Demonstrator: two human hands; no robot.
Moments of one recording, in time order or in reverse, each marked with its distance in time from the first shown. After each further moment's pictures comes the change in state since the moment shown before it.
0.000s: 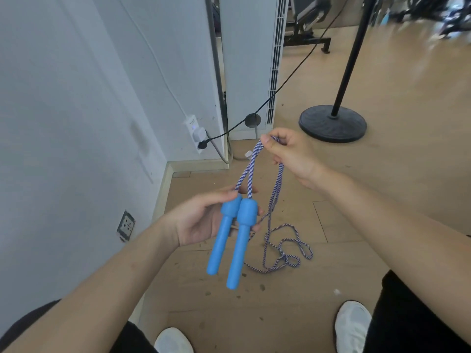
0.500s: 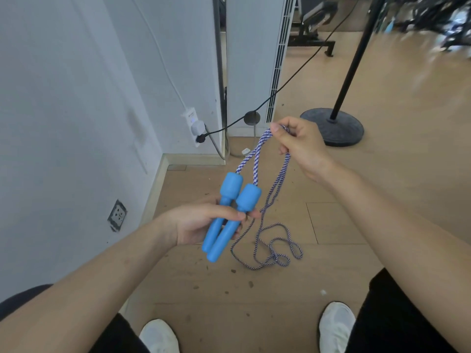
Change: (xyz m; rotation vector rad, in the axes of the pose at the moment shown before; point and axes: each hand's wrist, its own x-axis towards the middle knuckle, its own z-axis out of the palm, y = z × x) left_hand 0.005 -0.013 0.013 0.211 0.177 -0.063; right_hand 0.010 0.000 -0.023 -0.109 0.048 -0.110
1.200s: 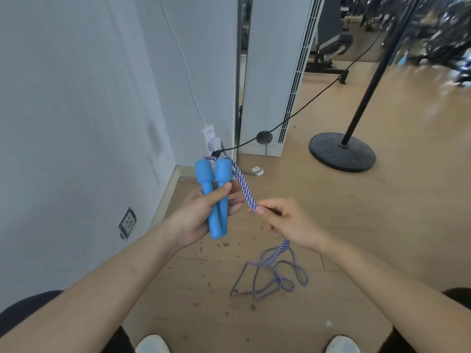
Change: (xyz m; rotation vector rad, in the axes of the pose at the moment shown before) left_hand -0.002 0.014 -0.016 -0.356 0.469 0.434; right_hand -0.075 0.002 0.037 -0.114 -0.488 0.078
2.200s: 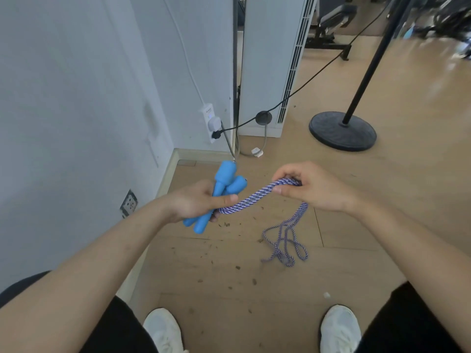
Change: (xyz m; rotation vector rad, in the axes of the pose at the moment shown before) left_hand -0.007 0.006 -0.024 1.000 -0.257 -0.172; right_hand -0.011 -0.014 -0.047 -0.280 -0.095 -0.053
